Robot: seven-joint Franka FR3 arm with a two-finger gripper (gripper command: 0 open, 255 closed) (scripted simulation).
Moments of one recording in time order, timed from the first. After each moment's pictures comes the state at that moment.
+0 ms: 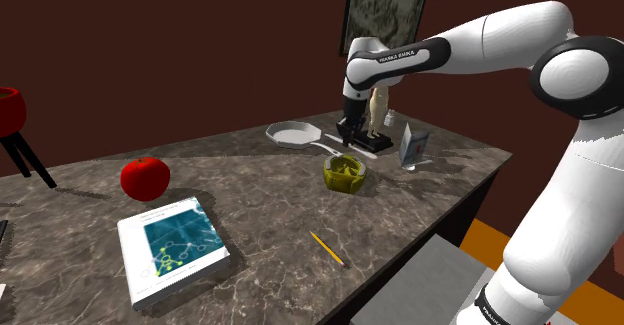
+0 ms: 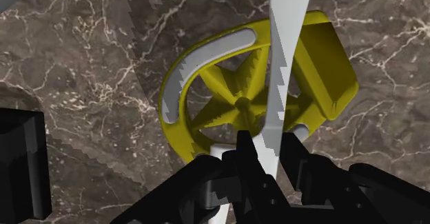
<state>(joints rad) -0.20 0.06 0.14 -1.89 -0.01 1.95 -0.08</state>
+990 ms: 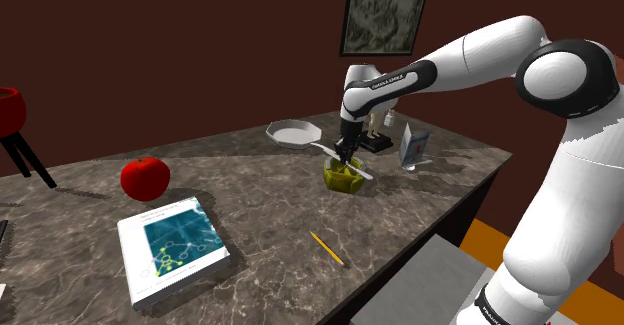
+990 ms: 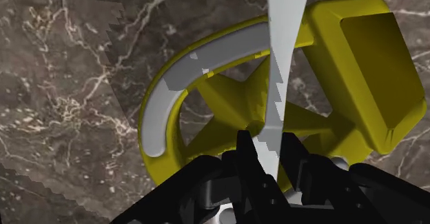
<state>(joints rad) -0.20 0.12 0.14 -2.01 -0.02 2.13 -0.08</state>
